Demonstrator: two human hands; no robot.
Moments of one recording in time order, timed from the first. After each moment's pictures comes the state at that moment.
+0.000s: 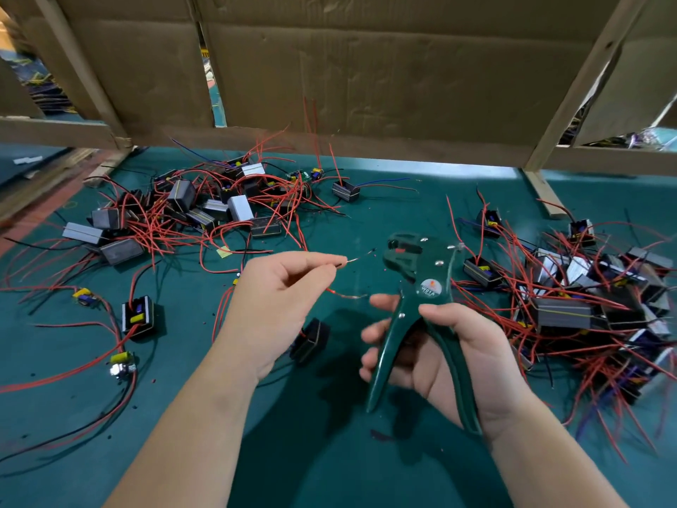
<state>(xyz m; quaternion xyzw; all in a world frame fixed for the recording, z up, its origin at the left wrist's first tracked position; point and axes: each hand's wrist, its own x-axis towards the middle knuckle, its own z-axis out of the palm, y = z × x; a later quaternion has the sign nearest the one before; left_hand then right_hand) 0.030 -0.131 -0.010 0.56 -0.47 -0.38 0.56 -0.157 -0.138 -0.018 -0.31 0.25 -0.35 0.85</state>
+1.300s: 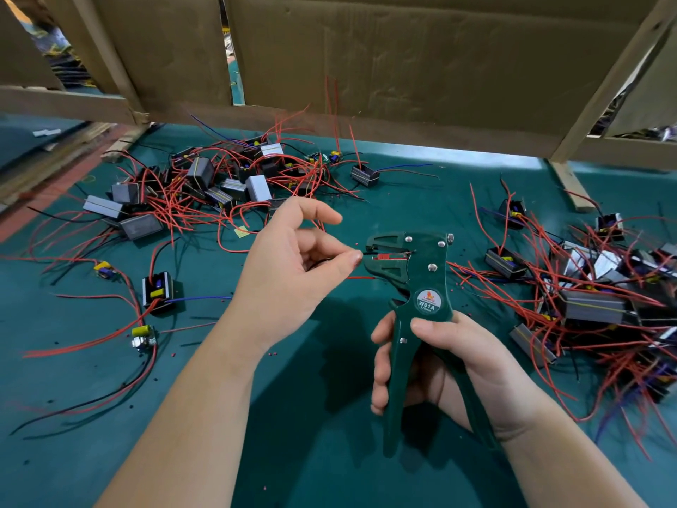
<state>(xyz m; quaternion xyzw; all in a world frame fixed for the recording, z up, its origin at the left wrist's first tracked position) 0.041 -0.128 -0.006 0.48 -0.54 -0.36 0.59 -0.154 -0.128 -0.022 -0.43 0.26 -0.24 0.83</state>
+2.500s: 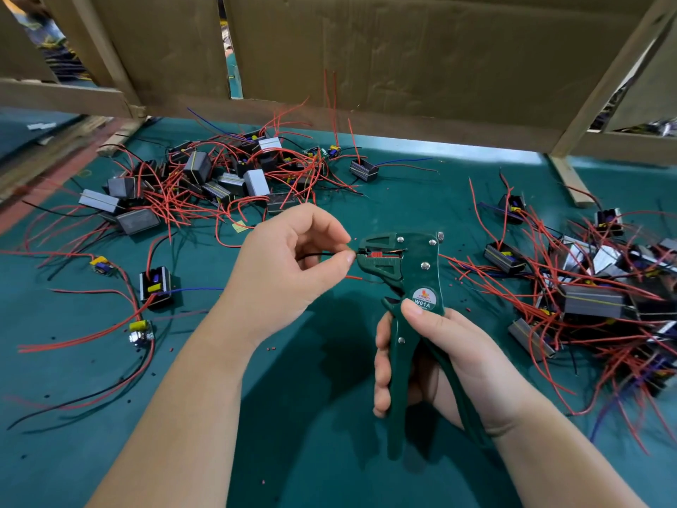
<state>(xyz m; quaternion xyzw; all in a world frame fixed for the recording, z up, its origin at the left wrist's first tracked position) 0.050 -0.126 -0.008 0.51 -0.59 -0.31 0.54 -0.150 -0.124 -0.027 -0.45 0.30 -0.24 0.81</state>
